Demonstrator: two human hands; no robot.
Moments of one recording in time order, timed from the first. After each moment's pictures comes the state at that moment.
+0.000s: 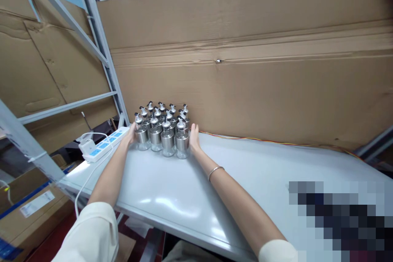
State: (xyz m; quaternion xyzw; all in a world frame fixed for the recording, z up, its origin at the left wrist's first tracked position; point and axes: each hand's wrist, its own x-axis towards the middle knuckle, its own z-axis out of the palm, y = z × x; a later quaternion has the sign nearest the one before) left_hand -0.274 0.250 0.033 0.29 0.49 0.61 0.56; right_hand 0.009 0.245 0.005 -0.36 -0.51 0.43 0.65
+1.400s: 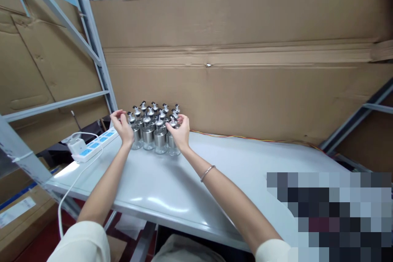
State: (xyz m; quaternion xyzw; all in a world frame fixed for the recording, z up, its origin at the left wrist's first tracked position) left_hand -0.193 0.189 0.086 0.38 0.41 0.83 -0.02; right_hand -0.004 0.190 0.063 -0.44 -0.58 0.20 0.65
